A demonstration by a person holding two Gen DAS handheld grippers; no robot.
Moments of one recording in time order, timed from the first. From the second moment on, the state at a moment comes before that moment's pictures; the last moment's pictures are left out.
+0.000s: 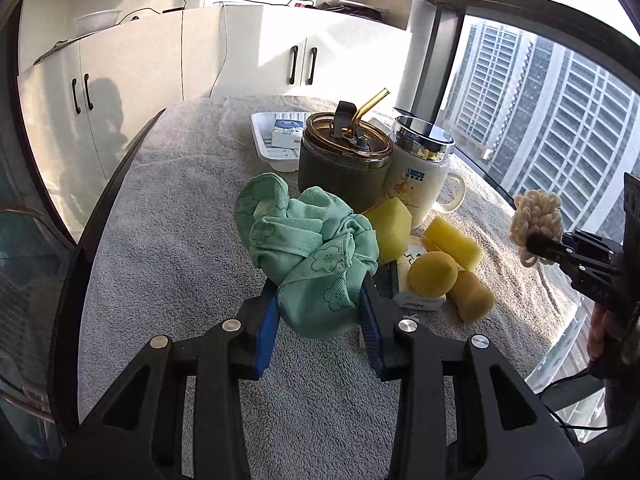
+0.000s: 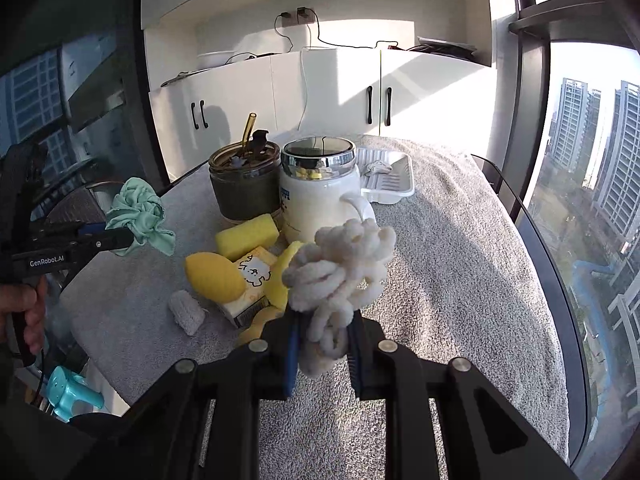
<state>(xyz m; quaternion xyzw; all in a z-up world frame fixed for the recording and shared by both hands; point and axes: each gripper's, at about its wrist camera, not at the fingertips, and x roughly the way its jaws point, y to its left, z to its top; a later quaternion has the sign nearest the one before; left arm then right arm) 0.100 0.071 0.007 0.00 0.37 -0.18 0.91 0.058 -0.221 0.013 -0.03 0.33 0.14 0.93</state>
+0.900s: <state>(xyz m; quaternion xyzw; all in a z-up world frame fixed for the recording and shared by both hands) 0.353 0.044 0.050 0.09 0.36 -0.25 0.90 0.325 -0.269 0.050 -0.11 0.35 0.18 0.91</state>
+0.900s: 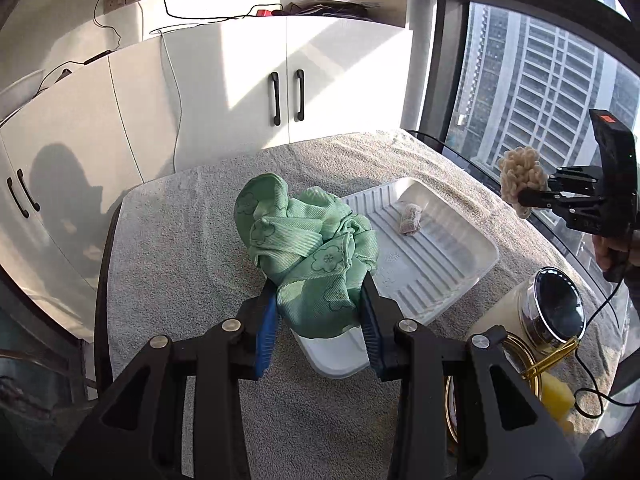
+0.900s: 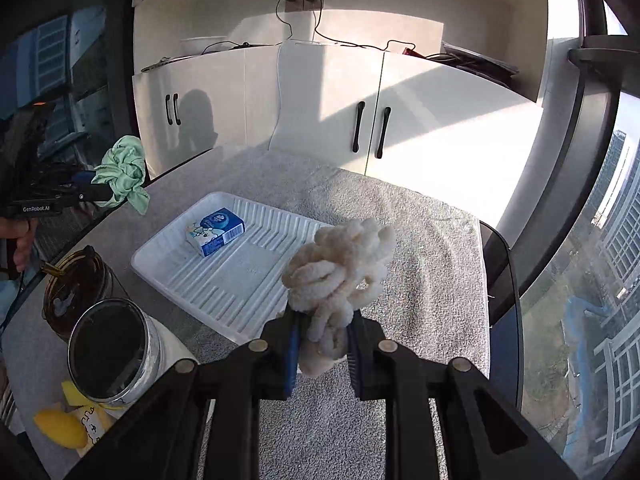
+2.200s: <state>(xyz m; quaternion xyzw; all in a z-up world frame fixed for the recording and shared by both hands) 0.442 -0.056 -0.051 0.14 0.47 -0.32 0.81 0.420 -0.227 -0.045 -0.12 0.46 0.23 0.85</state>
